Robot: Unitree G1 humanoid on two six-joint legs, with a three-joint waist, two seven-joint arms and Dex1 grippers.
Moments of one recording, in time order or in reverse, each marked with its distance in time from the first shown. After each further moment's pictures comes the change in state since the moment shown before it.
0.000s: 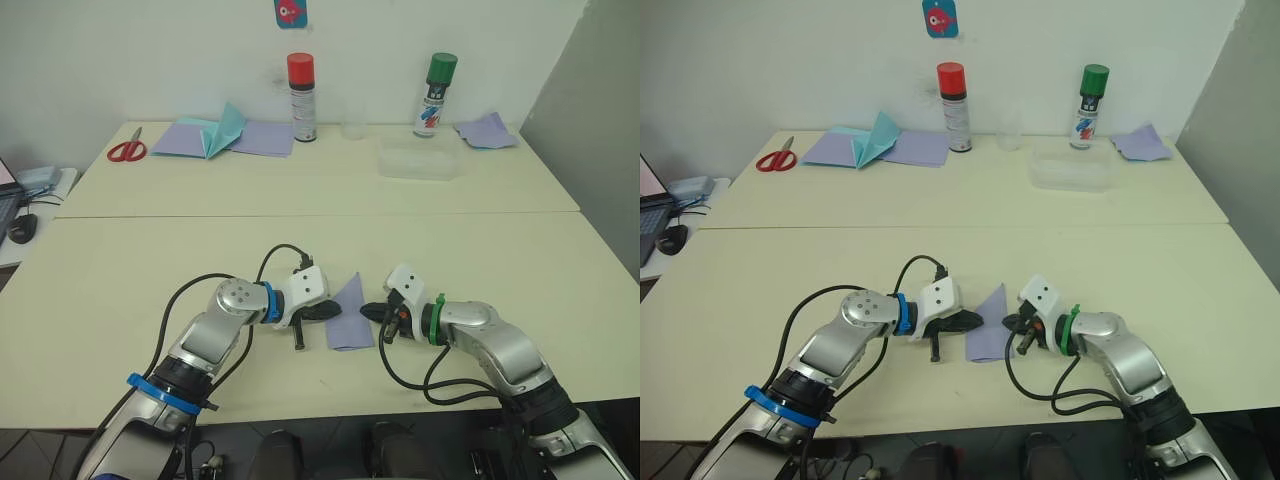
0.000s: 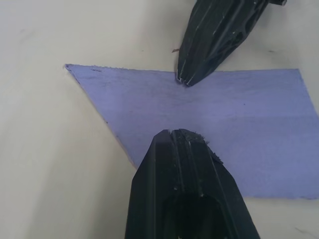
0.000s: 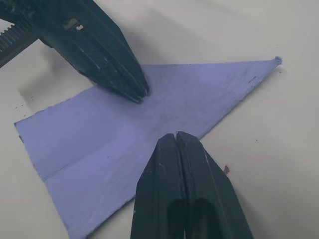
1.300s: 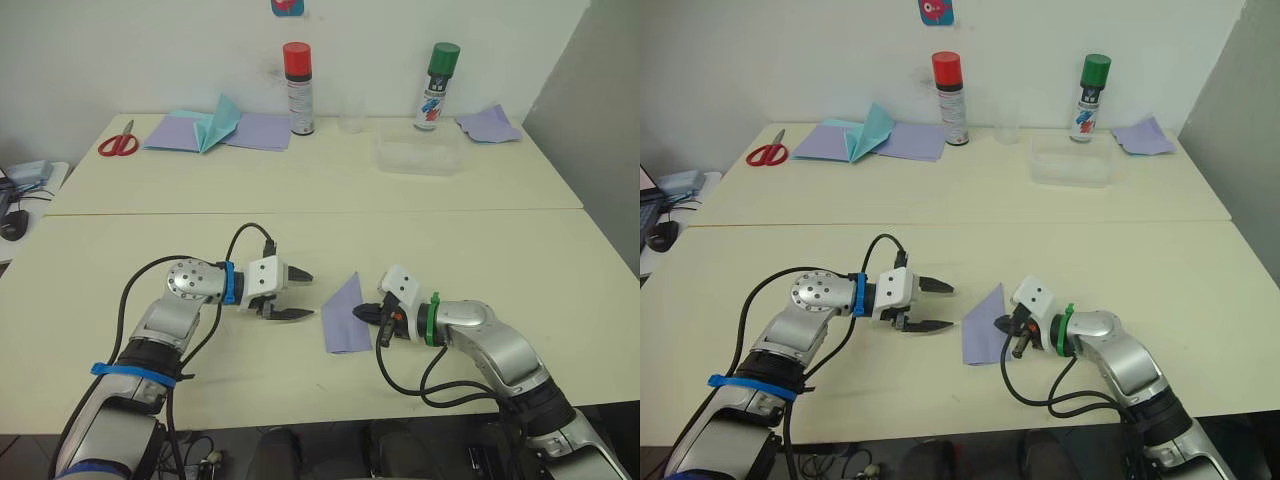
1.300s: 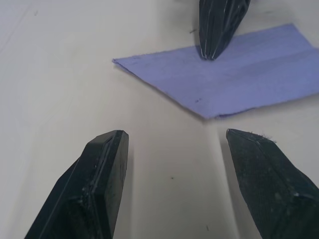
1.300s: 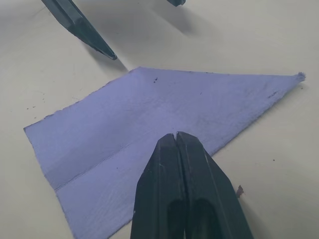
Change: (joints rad) left arm -0.096 0.094 0.101 0.336 0.013 -0.568 -0.235; right arm -0.003 0.011 0.011 -0.016 -0.005 -0.038 0.044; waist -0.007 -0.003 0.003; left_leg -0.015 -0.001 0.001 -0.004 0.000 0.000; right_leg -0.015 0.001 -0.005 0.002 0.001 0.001
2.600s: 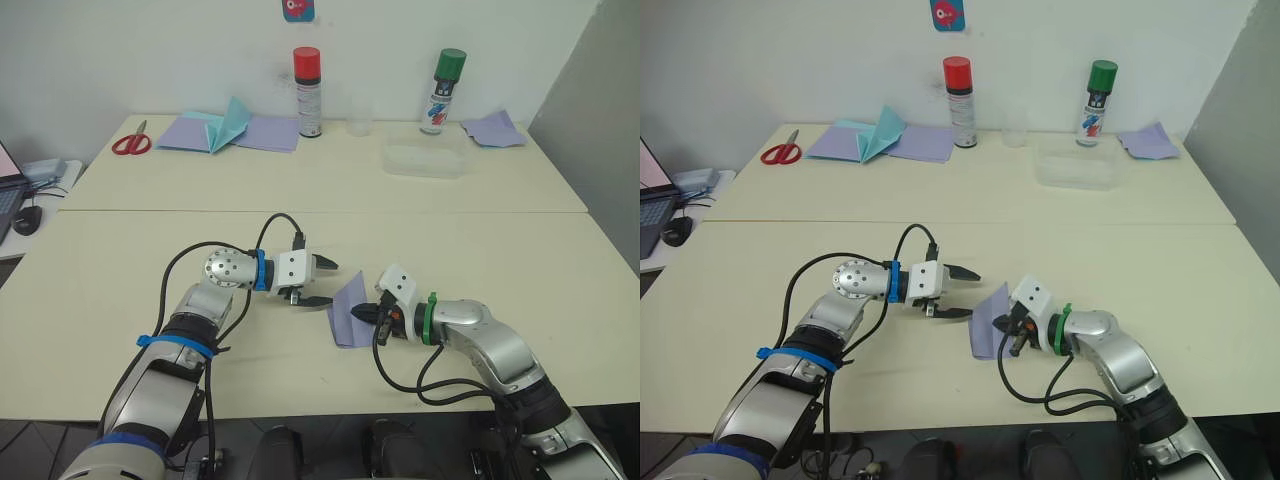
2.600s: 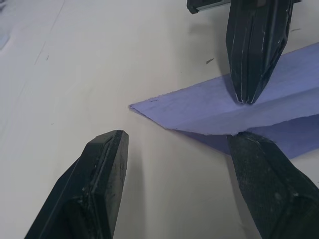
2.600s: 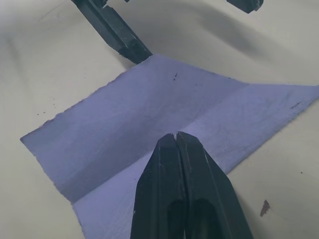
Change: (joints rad) left arm -0.180 -0.153 -0.040 0.275 0.064 -0.223 0.039; right arm -0.010 0.022 -0.002 0.019 -0.001 0.018 -0.013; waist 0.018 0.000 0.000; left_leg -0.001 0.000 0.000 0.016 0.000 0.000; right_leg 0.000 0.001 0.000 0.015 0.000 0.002
